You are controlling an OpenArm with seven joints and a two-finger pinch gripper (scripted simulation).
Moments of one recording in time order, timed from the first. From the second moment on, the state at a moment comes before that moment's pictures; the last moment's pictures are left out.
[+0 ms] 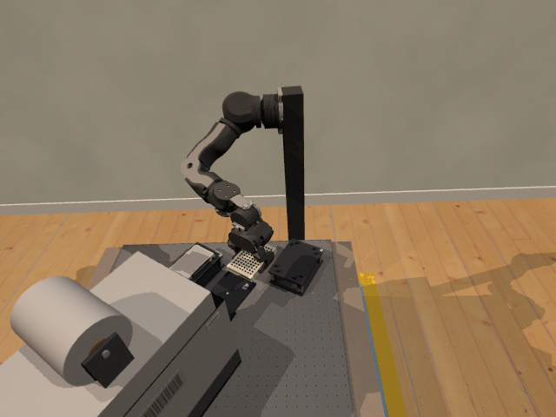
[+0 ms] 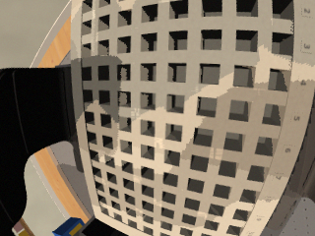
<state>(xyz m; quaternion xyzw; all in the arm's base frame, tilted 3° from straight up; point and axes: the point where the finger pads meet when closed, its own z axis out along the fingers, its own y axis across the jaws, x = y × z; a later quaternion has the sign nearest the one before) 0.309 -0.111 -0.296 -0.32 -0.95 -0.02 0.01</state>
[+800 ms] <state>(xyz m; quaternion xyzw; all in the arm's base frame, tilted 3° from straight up) 0.341 -0.162 -0.291 -0.33 -0.94 -0.02 0.01</state>
